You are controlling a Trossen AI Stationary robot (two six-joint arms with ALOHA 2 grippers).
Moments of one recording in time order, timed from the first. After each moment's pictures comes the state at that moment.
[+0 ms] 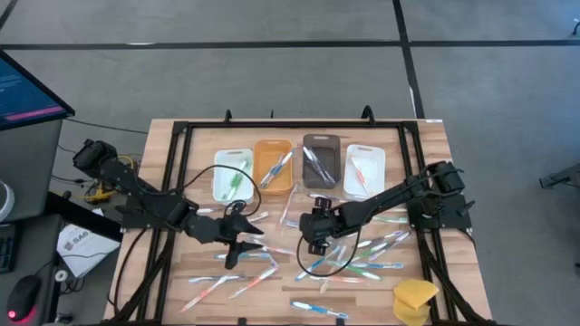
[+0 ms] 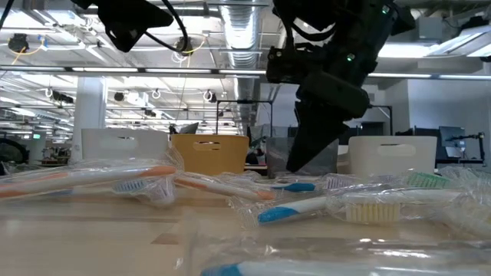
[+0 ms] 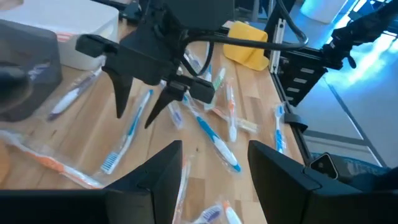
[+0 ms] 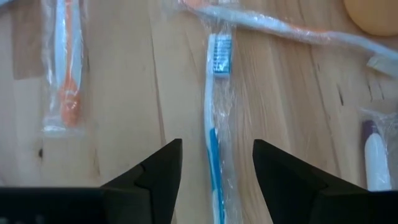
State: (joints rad) left arm -0.53 1.21 0.67 0.10 -0.42 -0.43; right arm 0.29 1.87 1.14 -0.41 0.30 0.34
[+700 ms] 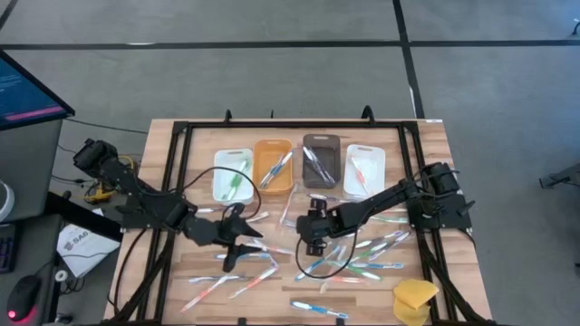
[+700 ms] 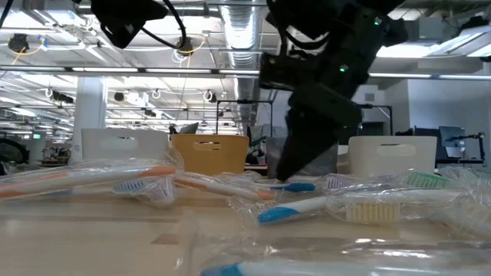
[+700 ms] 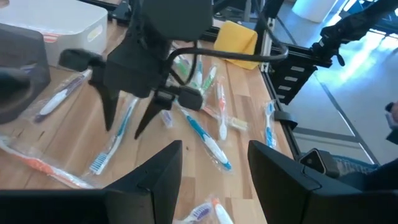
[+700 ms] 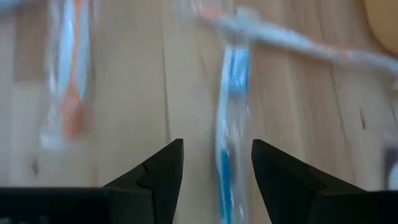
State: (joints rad) left arm -0.56 1.21 0.67 0.11 -0.42 -0.43; right arm 0.27 1.93 1.14 -0.30 0.29 0.26
